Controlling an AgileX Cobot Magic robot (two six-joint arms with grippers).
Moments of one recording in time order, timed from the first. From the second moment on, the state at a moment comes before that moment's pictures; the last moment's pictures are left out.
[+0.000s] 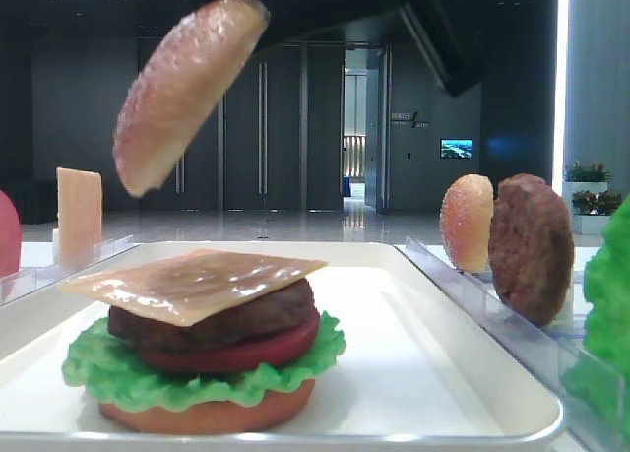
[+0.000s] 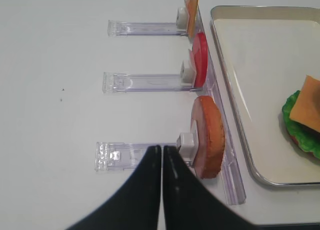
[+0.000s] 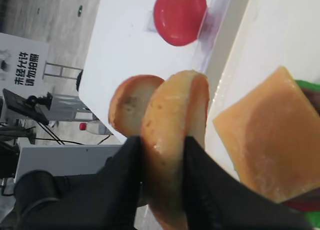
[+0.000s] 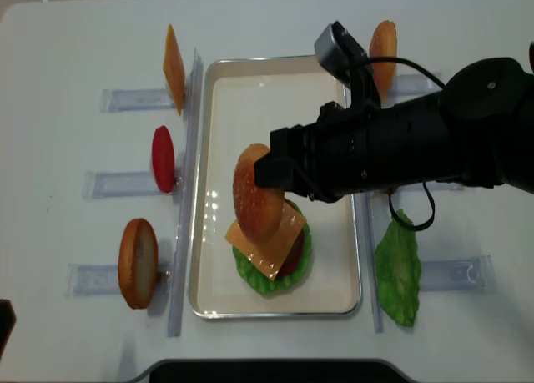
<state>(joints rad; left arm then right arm) 0.06 -0.02 -0.47 -0.09 1.11 0.04 0.66 1.51 -0.84 1.50 0.60 -0.74</state>
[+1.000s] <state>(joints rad) 0.06 -0.02 -0.47 -0.09 1.11 0.04 0.66 1.65 -0.82 1.64 0.64 -0.84</state>
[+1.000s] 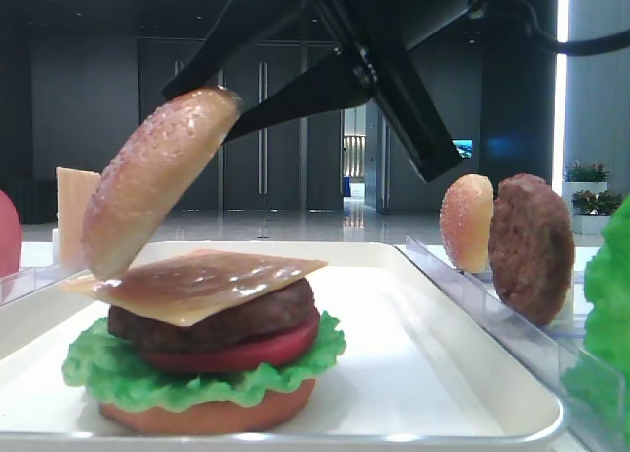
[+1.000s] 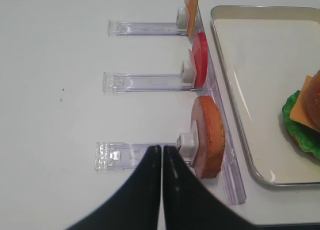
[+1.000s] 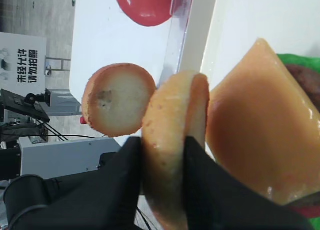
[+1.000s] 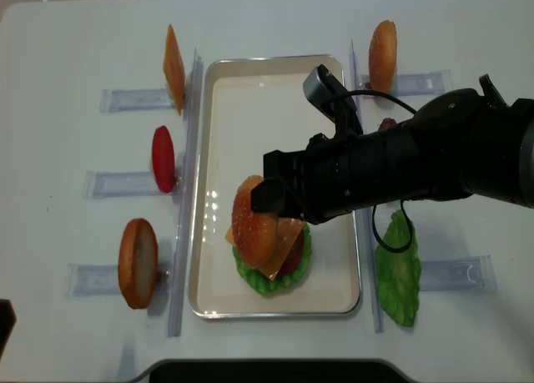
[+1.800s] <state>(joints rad) 0.06 -0.02 -0.47 -0.09 1.11 0.04 0.66 1.65 -0.82 1.64 0.61 -0.84</state>
